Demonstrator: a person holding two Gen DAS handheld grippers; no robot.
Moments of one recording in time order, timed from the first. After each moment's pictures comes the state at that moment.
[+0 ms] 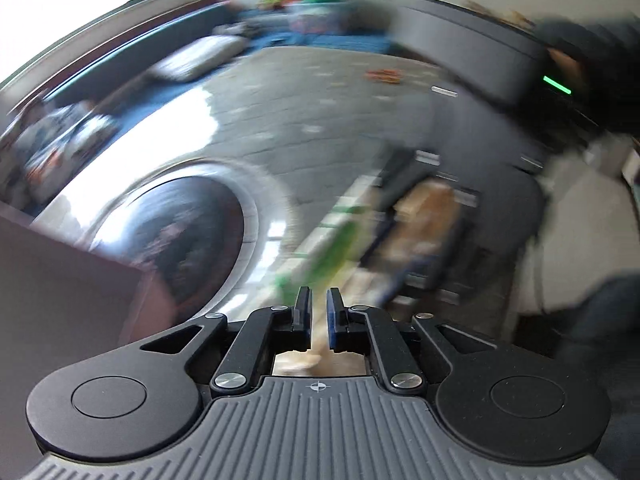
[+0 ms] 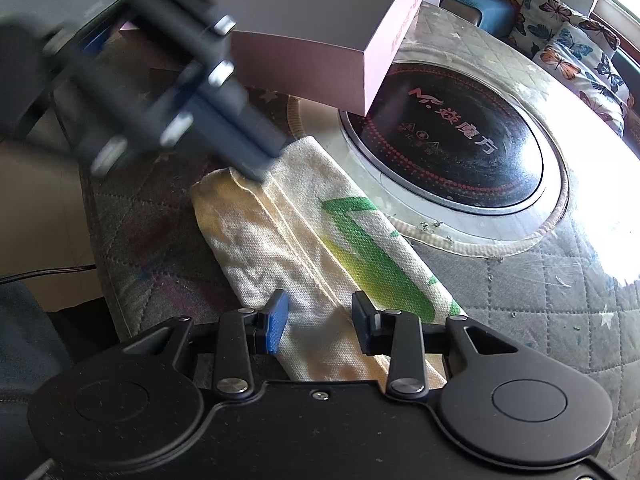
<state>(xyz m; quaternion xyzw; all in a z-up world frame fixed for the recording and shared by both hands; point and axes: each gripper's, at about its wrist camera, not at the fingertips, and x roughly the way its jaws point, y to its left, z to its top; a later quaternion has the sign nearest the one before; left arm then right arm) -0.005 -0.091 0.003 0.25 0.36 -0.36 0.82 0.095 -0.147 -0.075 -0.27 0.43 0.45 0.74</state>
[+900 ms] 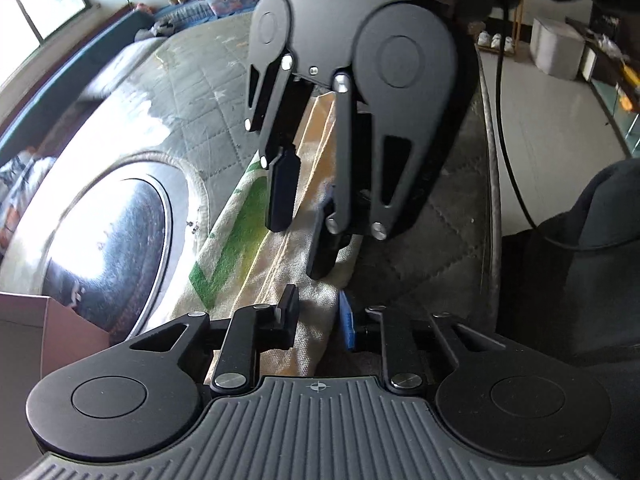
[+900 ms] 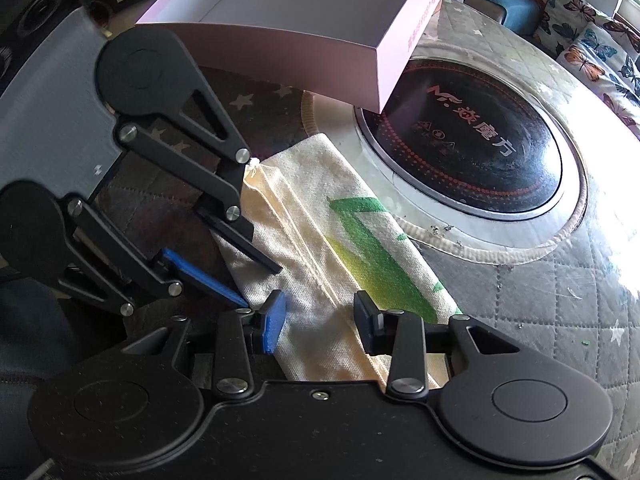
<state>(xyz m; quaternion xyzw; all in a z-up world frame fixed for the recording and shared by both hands) 0.000 -0.114 -0.045 0.32 0.38 -0.40 0.77 0.103 -0.148 -0.075 -0.28 0.43 0.48 0.71</state>
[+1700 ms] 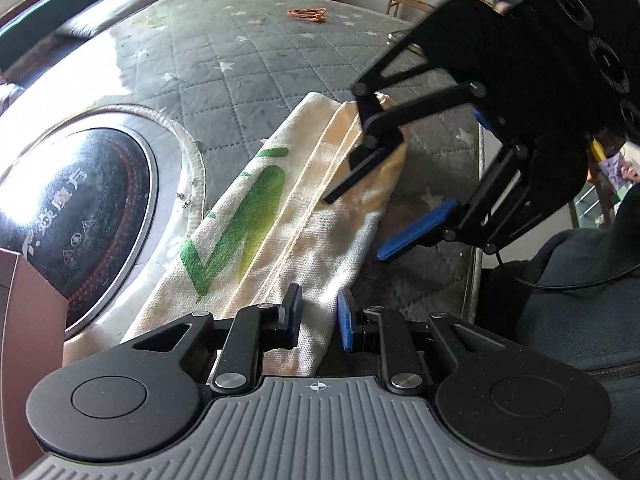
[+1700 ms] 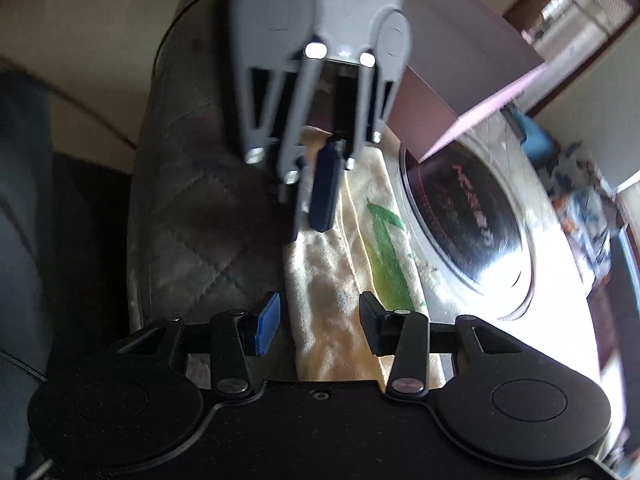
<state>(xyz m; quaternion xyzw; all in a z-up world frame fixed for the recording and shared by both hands) 0.048 -0.088 -0.044 0.19 0.45 -0.44 0.75 0.017 -0.166 -0.085 -0.50 0.23 0.49 0.68</state>
